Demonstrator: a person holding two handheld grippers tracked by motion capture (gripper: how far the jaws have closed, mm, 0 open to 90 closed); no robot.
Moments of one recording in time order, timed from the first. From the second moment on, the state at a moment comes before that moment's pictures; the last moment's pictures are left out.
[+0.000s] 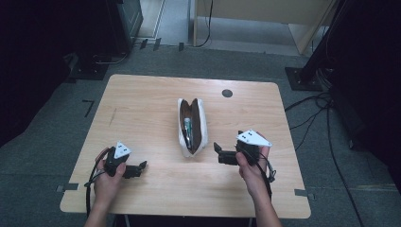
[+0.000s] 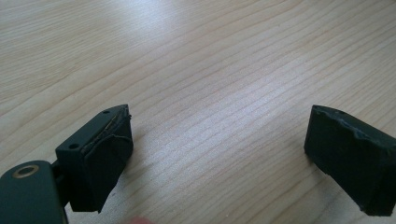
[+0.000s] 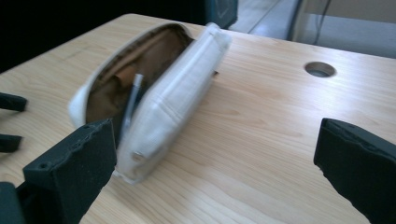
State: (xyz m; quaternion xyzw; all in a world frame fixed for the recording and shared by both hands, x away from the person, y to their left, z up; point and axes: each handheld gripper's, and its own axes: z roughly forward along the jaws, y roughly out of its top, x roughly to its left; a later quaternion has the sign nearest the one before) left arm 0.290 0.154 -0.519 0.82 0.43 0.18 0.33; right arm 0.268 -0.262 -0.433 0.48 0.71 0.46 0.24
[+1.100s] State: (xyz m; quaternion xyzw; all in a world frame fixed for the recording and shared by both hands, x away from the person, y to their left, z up) left arm 0.289 0.153 -0.519 0.82 0.42 0.18 0.33; right arm 0.233 -0.373 -0.509 0.57 0.69 0.37 0.24
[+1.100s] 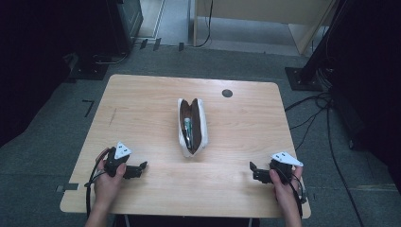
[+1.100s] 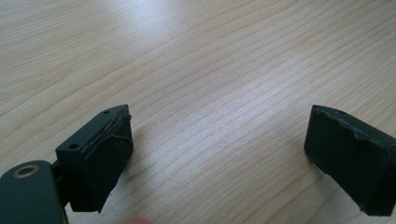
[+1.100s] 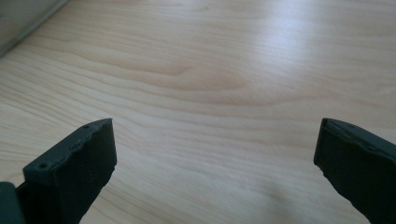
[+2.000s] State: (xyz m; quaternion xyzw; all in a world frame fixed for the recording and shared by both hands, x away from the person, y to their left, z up) left arm 0.289 0.153 -0.519 0.82 0.42 0.18 0.33; right arm 0.224 -0.403 -0.527 0.59 0.71 0.31 0.23
